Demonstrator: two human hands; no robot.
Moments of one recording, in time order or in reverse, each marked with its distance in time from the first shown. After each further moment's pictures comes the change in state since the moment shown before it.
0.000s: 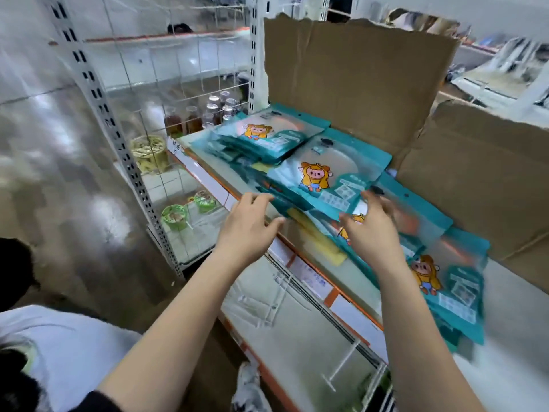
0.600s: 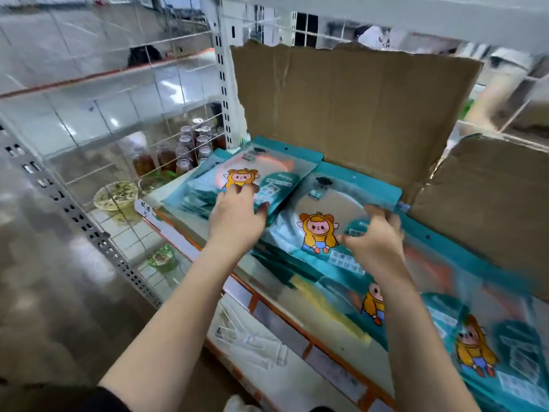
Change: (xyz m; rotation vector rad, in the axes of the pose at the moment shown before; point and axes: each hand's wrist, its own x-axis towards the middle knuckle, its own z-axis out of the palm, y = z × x) left_hand 0.168 -0.012 -0.035 0.122 0.039 -0.057; right_hand 0.123 -0.039 0.025 0.013 0.016 0.185
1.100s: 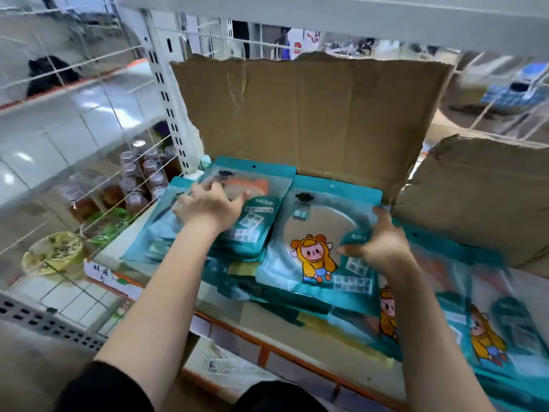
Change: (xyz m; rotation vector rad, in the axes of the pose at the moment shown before) left_hand 0.136 -0.019 0.012 0.255 -0.215 -0.043; right_hand 0.037 -0.007 -0.005 0.099 -0.033 0.324
